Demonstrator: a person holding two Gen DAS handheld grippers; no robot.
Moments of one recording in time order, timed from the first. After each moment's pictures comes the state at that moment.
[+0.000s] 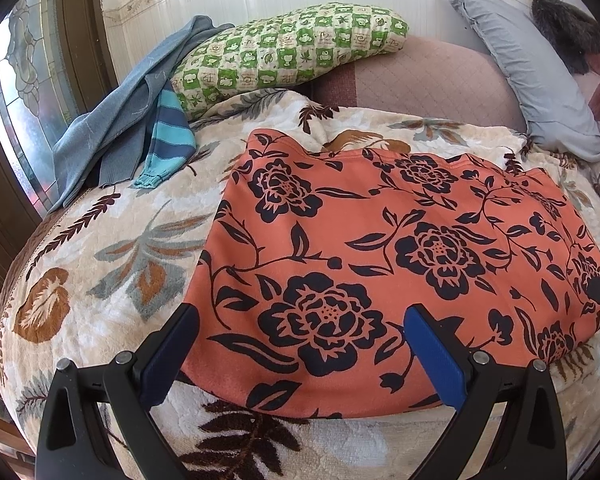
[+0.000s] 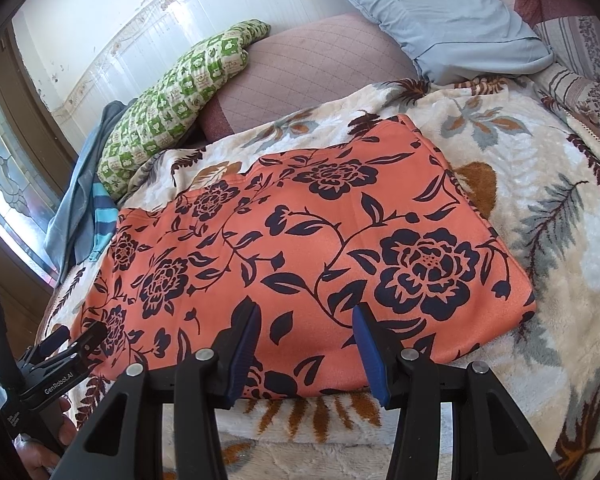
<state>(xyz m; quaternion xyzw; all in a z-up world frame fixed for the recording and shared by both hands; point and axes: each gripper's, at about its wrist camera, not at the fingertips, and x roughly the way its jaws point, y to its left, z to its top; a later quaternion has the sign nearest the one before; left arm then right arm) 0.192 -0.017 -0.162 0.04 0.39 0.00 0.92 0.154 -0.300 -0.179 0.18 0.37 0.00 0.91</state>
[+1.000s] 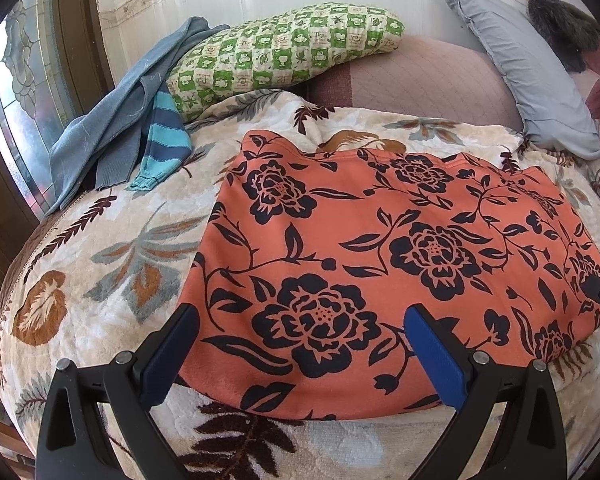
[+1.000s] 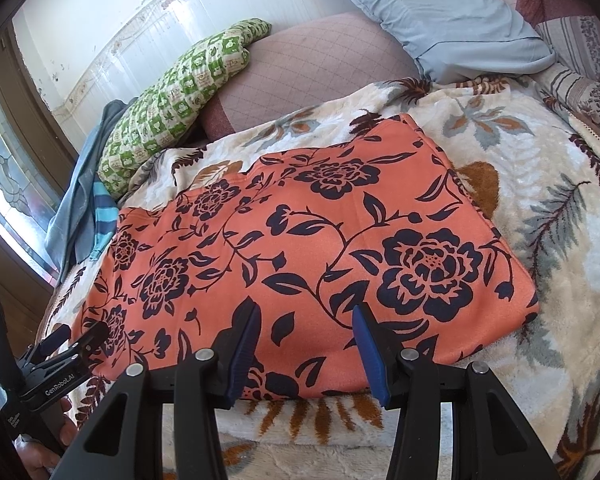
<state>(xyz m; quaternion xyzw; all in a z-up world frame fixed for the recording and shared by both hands) 0.192 -0.019 -0.163 0.05 0.39 -0.01 0.92 0.157 -0.298 -0.181 0.18 0.37 0.00 0.91</state>
